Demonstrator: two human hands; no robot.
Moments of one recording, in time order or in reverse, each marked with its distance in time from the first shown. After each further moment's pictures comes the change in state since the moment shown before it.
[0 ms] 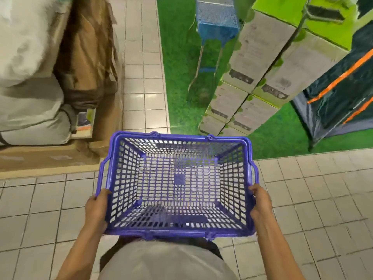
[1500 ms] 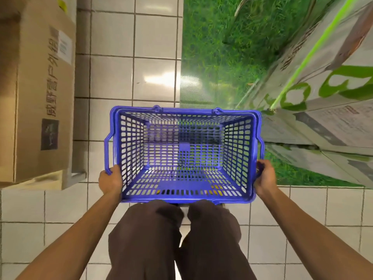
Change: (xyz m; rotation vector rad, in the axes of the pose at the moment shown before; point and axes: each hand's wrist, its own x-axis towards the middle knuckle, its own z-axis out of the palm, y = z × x) left_hand 0.533 -0.057 0.390 0.256 0.385 -0.238; right_hand 0.607 0.036 0.377 -0.009 -0.035 0.194
